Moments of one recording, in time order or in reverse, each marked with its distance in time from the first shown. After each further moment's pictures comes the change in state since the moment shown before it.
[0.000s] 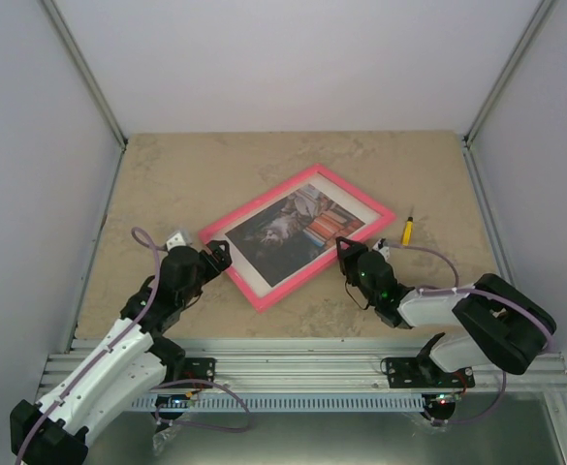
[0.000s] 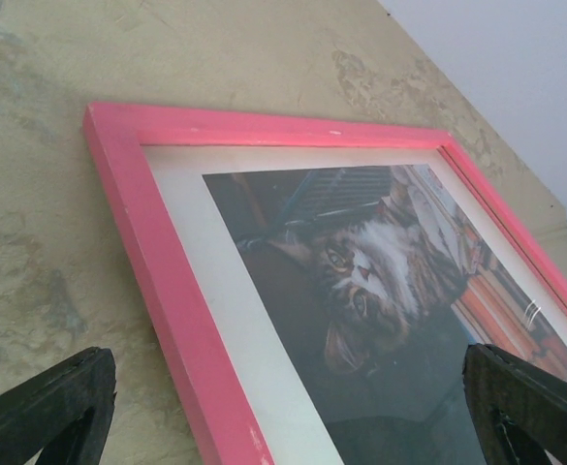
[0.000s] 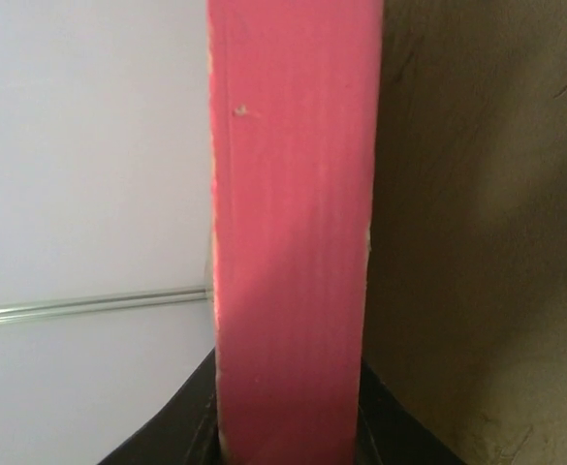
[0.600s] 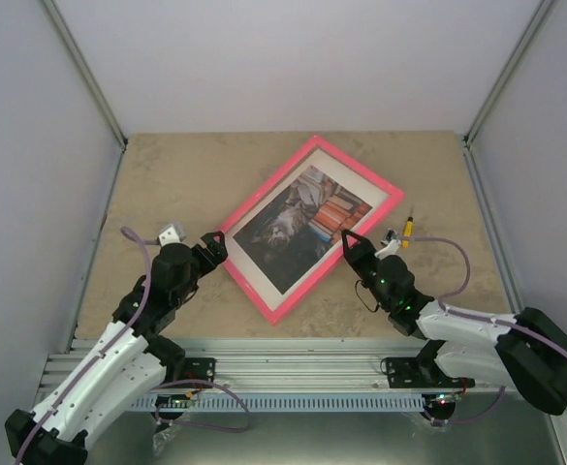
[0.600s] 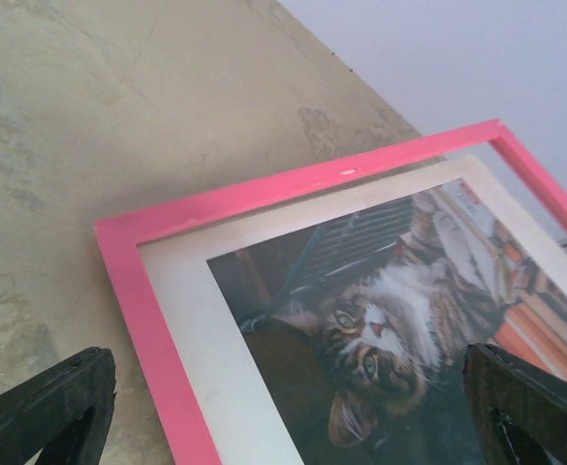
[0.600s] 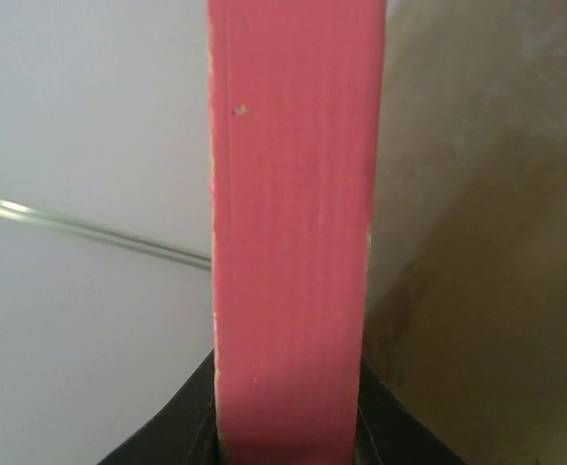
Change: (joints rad) left arm 0.000 -0.043 0.063 -0.017 -0.049 0.042; right arm 0.005 -0.306 -0.037 -0.038 -0.030 -0.411
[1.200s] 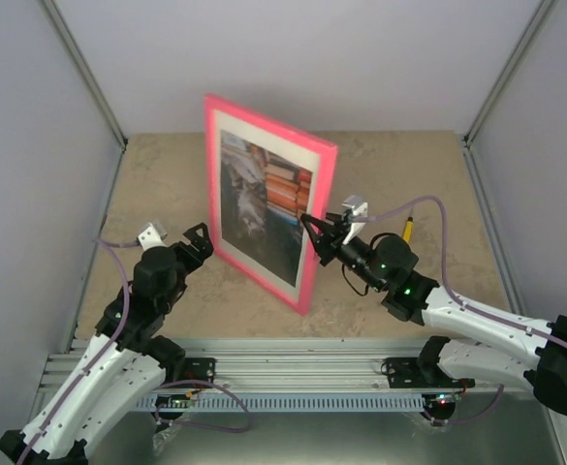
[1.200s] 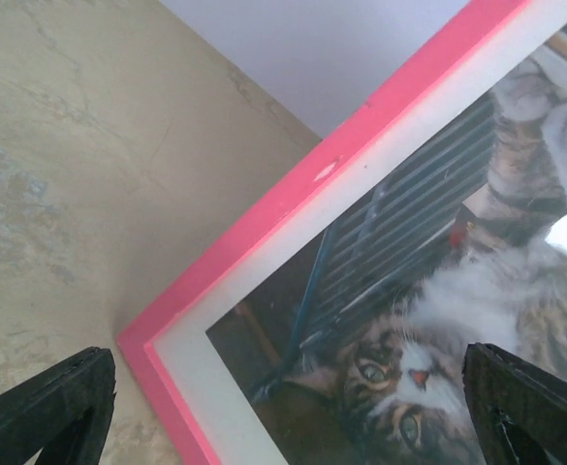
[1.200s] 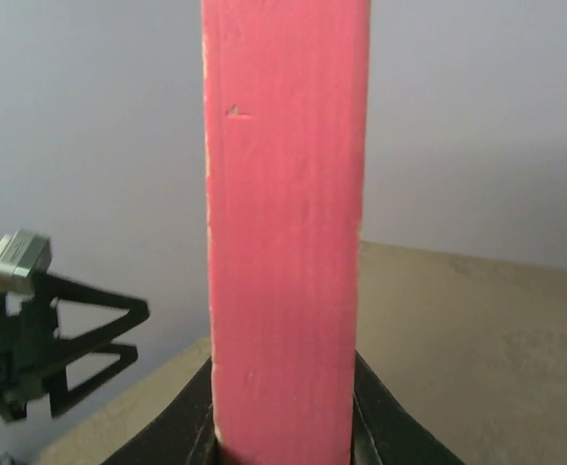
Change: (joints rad) left arm 0.000 -0.104 0.083 -0.082 -0.126 0.015; right arm 0.186 -0.053 0.402 -0.223 -0.243 -0.890
